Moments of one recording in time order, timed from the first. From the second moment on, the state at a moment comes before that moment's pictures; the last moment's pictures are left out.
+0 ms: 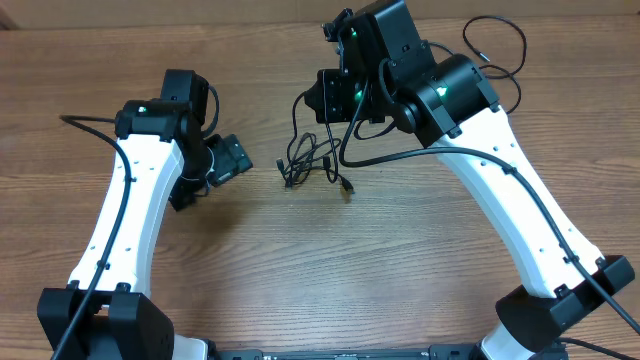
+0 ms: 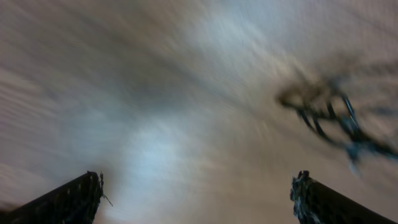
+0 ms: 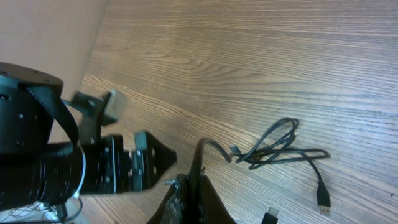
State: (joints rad) left arm -0.08 1.62 1.44 -1.29 0.08 -0.65; right arm 0.56 1.80 2.03 -1.05 -0.32 0.46
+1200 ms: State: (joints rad) left arm -0.37 1.76 1.44 -1.00 0.14 -0.47; right arm 0.30 1.78 2.03 -0.85 -0.97 0.59
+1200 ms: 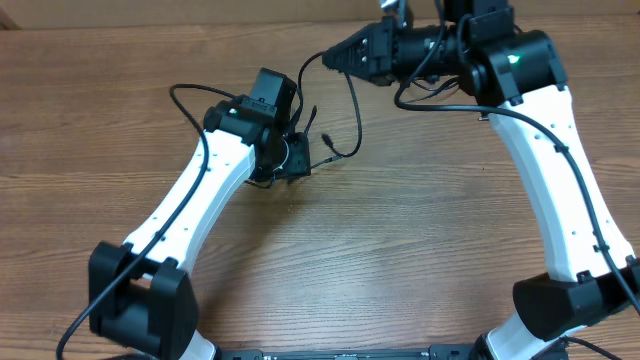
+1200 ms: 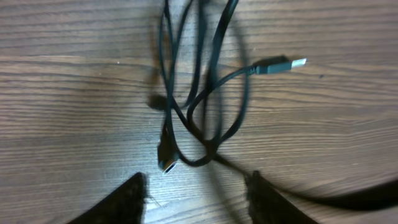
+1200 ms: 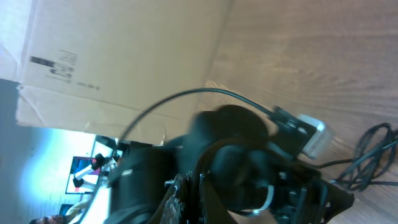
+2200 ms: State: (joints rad) left arm -0.10 1.84 1.50 -1.01 0.66 -0.31; right arm 0.22 1.58 2.04 -0.84 -1.12 0.62
